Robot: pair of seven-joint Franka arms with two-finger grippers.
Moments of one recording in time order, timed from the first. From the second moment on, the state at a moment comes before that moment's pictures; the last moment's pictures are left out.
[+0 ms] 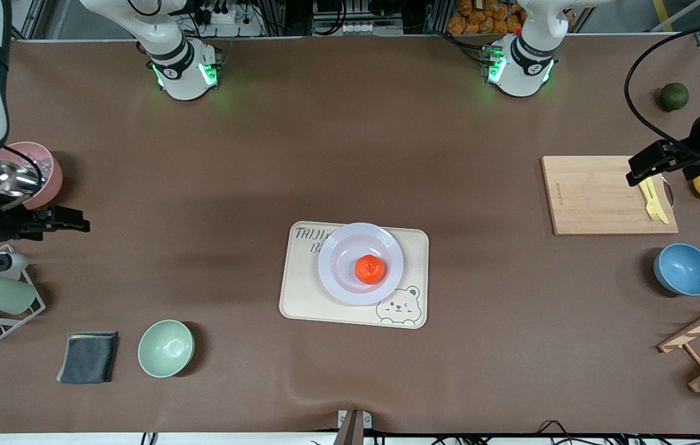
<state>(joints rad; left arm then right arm) 0.05 0.08 -0.13 -1.45 0.01 1.55 -0.18 0.04 0.35 -0.09 -1.29 0.07 1.48 -0.18</state>
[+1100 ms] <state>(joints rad) 0.05 0.05 -0.13 -1.47 0.01 1.56 -0.16 0.04 0.01 -0.09 -1.77 0.02 1.75 -0.11</state>
